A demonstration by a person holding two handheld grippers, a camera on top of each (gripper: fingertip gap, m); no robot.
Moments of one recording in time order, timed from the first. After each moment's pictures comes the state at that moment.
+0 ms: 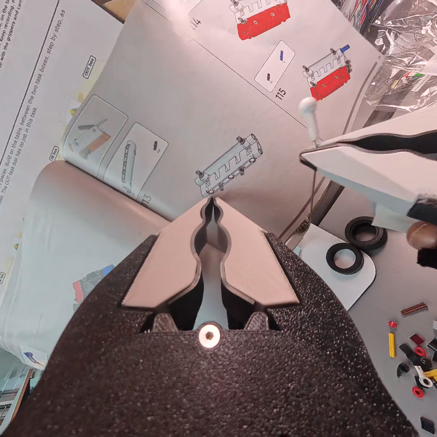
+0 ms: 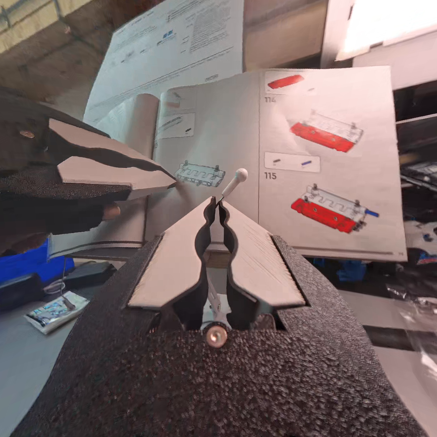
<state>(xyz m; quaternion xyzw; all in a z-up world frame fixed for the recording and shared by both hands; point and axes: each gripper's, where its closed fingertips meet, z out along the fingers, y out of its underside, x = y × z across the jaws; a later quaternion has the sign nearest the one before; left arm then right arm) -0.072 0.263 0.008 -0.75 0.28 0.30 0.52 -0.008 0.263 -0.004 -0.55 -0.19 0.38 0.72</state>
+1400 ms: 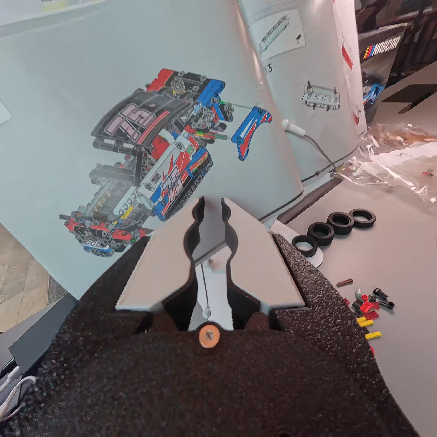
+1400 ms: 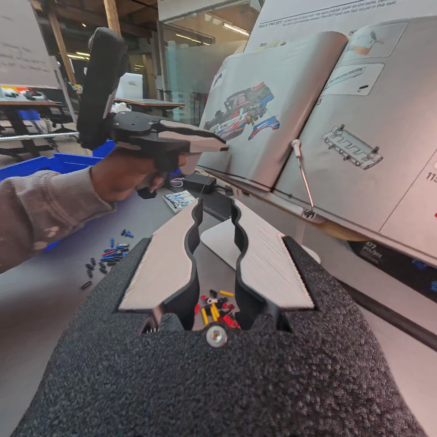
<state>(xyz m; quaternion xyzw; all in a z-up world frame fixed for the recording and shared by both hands) -0.171 0.169 -0.012 -0.75 0.09 0.05 0.66 -0.019 0.116 -0.016 -0.54 -0.46 0.42 0.56</state>
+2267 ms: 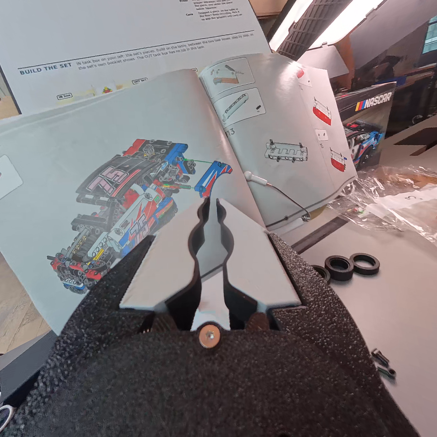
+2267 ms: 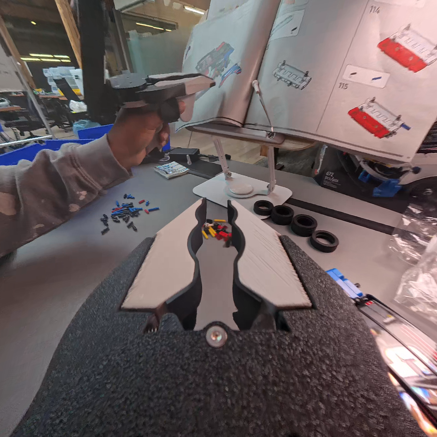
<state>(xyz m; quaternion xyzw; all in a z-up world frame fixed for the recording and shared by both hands) -0.125 0.177 0.015 -0.68 0.07 0.11 0.72 0.107 0.091 -0.063 -0.60 -0.41 0.40 0.56</state>
